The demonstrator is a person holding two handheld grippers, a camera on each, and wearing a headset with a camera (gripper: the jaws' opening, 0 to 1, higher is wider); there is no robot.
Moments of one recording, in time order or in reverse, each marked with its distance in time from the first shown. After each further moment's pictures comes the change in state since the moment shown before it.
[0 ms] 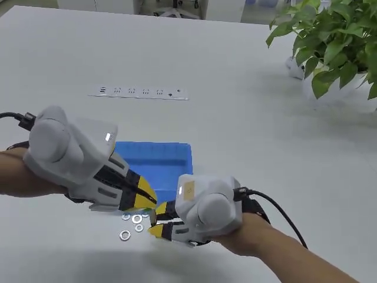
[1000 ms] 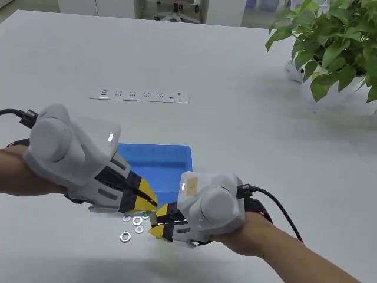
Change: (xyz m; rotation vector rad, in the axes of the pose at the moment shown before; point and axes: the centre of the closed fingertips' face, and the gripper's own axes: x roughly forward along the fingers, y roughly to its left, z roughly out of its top) left arm -0.007 -0.005 0.011 0.030 0.023 -0.011; right arm -0.011 0.003 0.009 0.040 -0.011 0.013
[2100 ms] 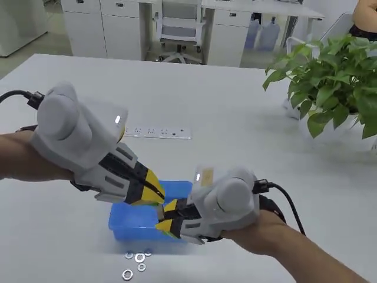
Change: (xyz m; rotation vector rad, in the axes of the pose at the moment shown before) left arm -0.044 0.043 0.047 0.061 -0.010 0.067; right arm -0.042 -0.053 0.052 -0.023 -0.064 -0.099
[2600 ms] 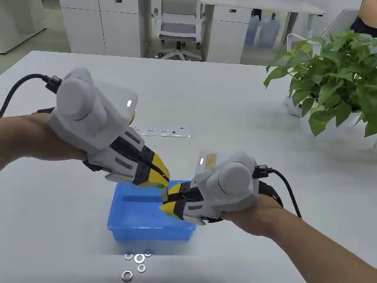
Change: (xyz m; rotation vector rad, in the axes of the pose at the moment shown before) left arm 0.015 0.034 -0.012 0.017 0.020 -0.002; right arm 0.010 -0.037 -0.012 -0.001 -0.002 -0.043
